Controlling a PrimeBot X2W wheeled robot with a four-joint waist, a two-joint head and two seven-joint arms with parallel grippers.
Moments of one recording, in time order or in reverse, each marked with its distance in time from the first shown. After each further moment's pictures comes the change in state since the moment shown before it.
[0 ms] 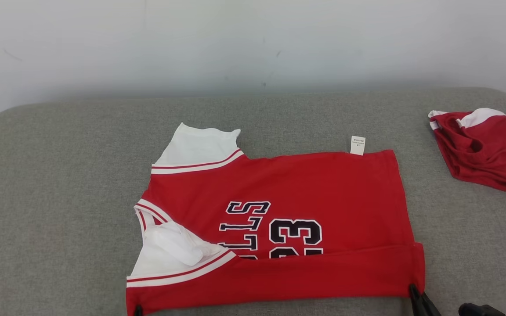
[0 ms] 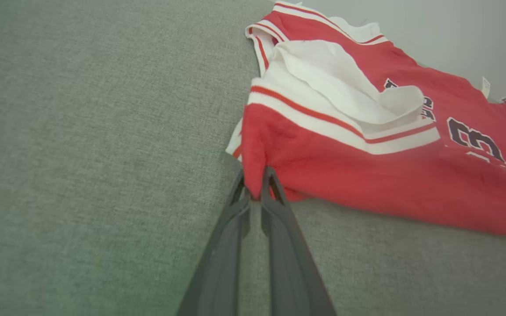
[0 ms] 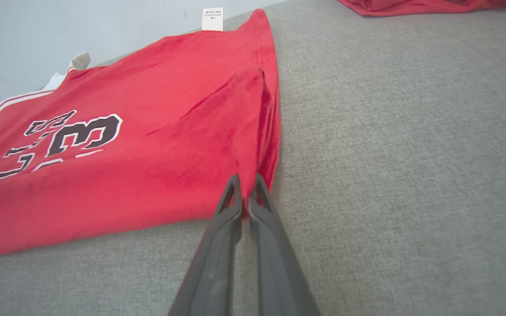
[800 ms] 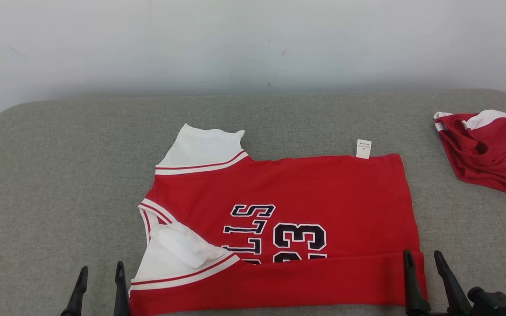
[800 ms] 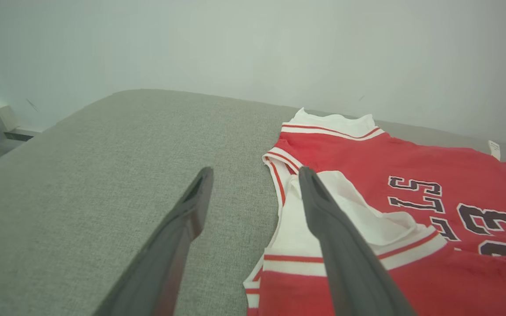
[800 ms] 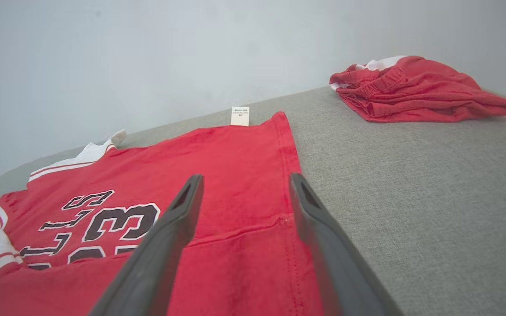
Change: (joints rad) left arm 0.026 -0.002 0.103 -0.275 0.175 0.039 0.000; right arm 0.014 0.061 -0.066 -0.177 -0.091 0.000 -0.079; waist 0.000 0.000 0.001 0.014
